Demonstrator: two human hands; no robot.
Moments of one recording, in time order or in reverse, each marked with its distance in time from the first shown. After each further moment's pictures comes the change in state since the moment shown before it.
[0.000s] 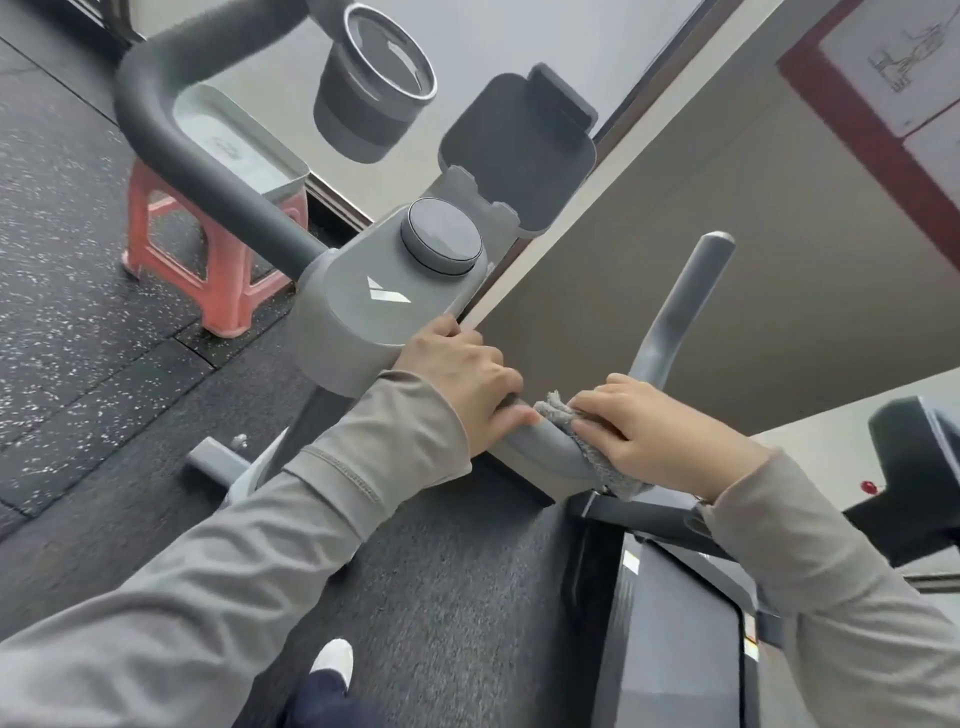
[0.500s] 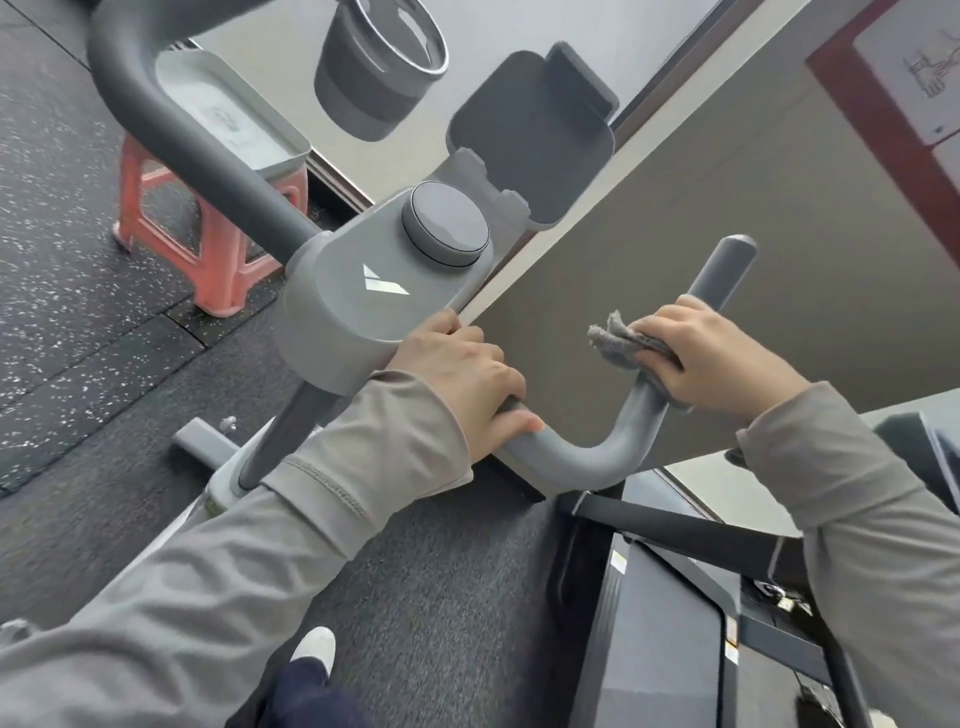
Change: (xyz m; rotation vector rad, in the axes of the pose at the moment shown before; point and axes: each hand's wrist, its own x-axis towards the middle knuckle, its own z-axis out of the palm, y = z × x) left_hand 0.004 -0.002 0.005 -0.089 0.017 -0.039; right_hand 0.037 0.075 -0.032 -0.248 0.329 -0.093
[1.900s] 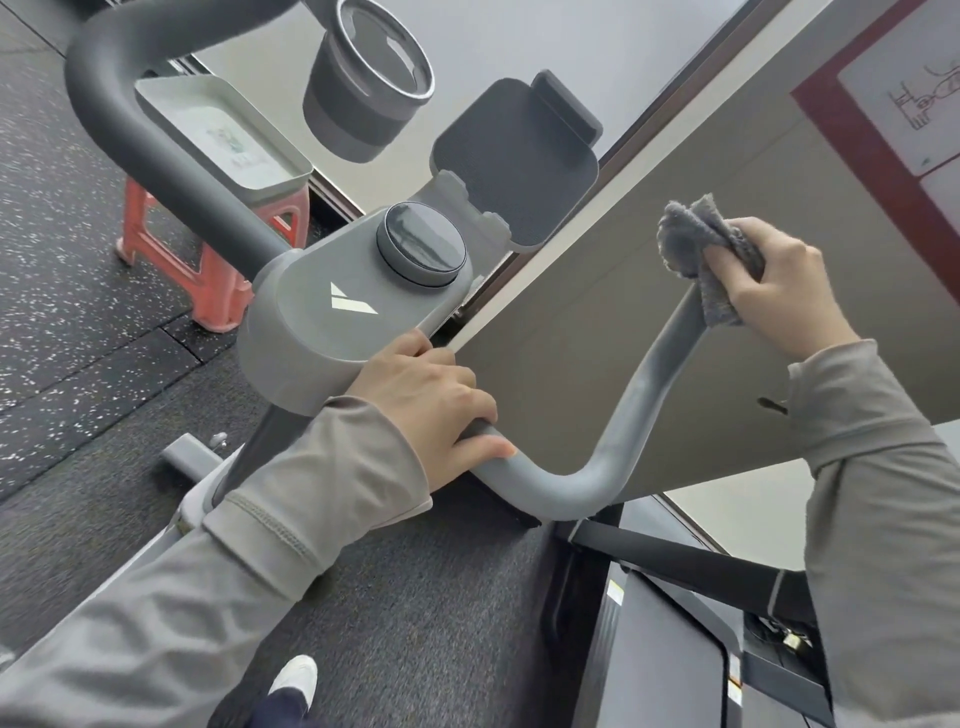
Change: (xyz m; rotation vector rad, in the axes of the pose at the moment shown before) left_hand -0.001 0.000 0.000 0.032 -0.001 -0.011; right_hand 0.025 0.066 -0.039 0.283 0.416 0.338
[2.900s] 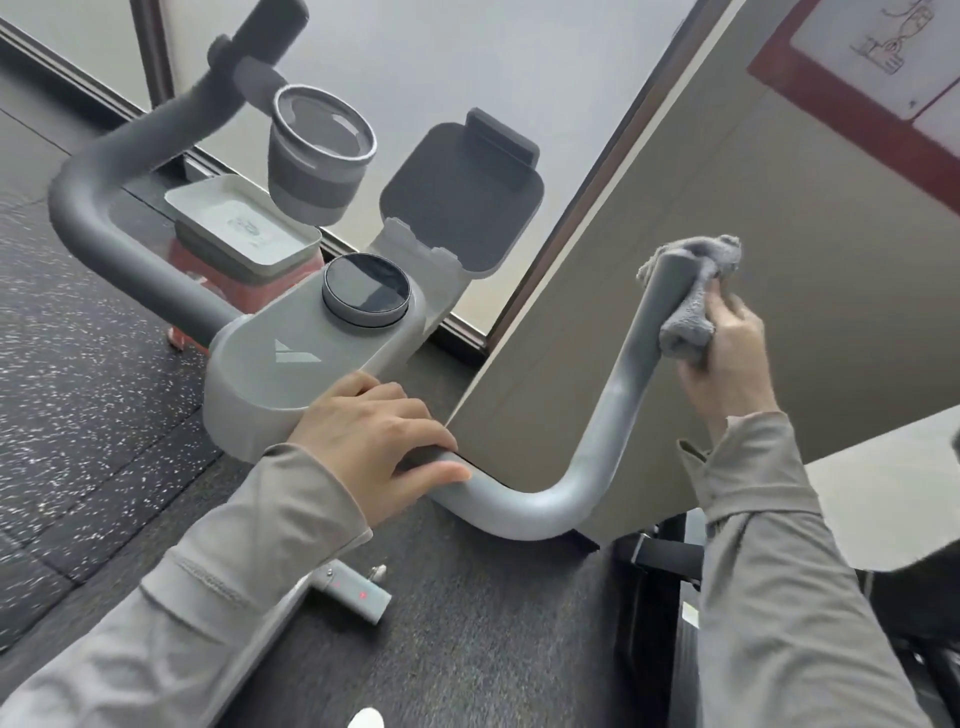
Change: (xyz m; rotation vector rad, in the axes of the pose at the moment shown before) left_hand -0.001 0.007 -0.010 -0.019 -0.028 -0.003; right_hand -0.045 0.016 0.049 1.411 0.302 0.553
